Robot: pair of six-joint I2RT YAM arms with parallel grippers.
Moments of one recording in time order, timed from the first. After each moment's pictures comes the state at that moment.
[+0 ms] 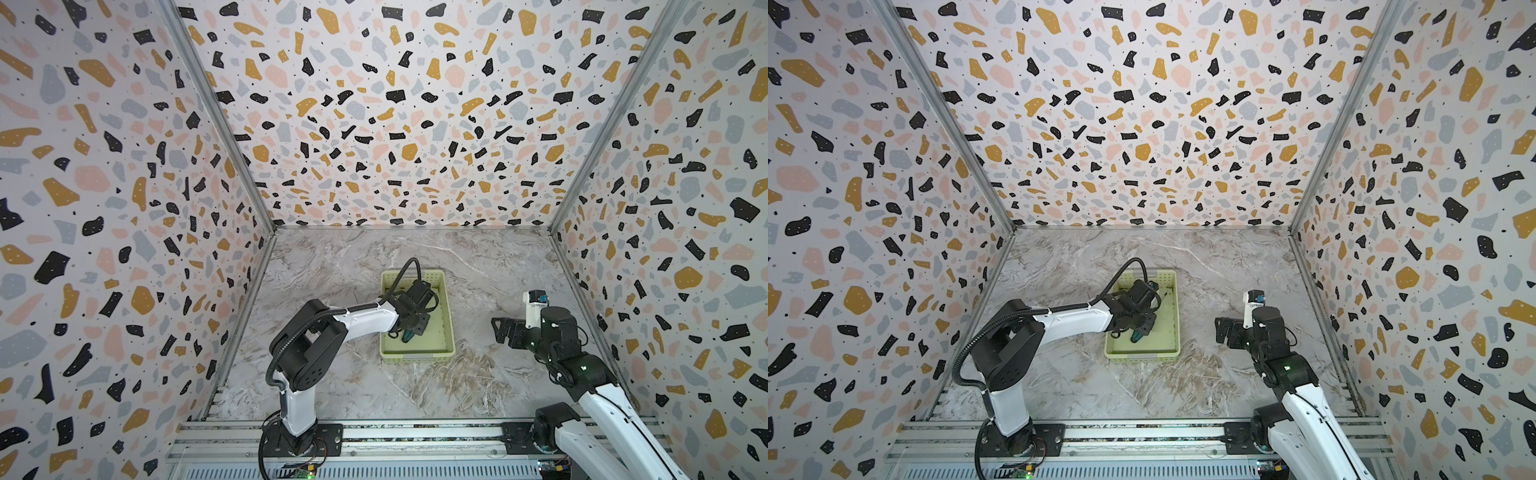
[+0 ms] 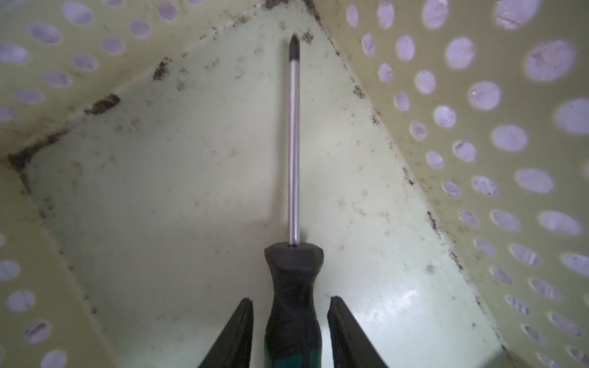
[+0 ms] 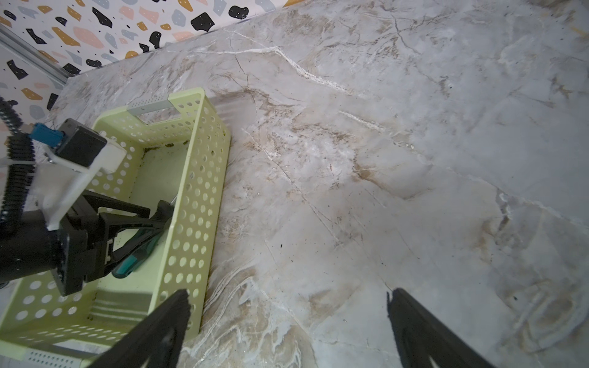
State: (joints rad) left arm -0.81 1.86 1.16 -0.36 -0.11 -0.25; right arm 0.27 0.65 0.53 -0.51 -0.07 0.33
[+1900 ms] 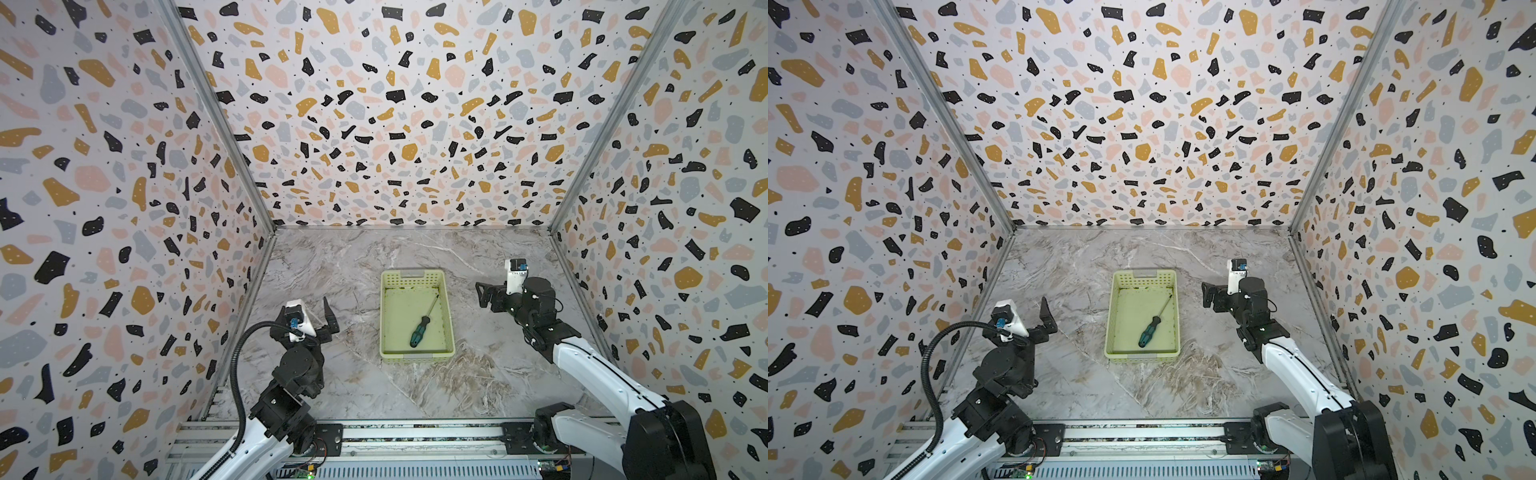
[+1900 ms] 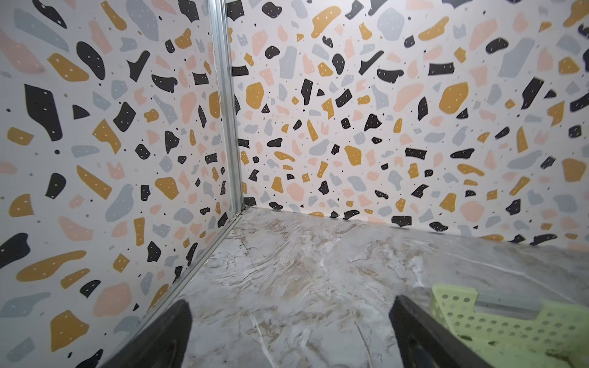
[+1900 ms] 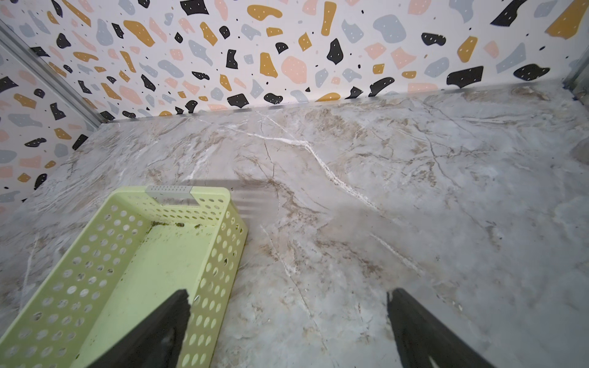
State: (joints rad) left arm -0.64 0.37 0.23 0.19 -0.87 0.04; right arm 0.27 1.11 0.59 0.12 -0.08 0.20
